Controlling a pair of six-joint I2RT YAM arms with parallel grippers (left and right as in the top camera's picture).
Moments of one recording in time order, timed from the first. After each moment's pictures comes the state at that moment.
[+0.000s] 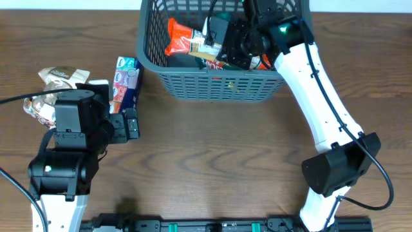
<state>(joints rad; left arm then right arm) -0.07 0.96 1.09 -0.97 0.02 -0.11 0.40 1.97 2.05 -1.06 -0.28 -0.87</state>
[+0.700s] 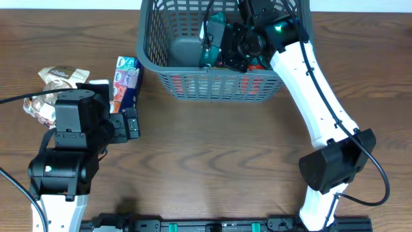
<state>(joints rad) -0.07 0.96 1.09 -0.97 0.02 -0.11 0.40 2.00 2.07 -1.08 -0.30 -0.86</state>
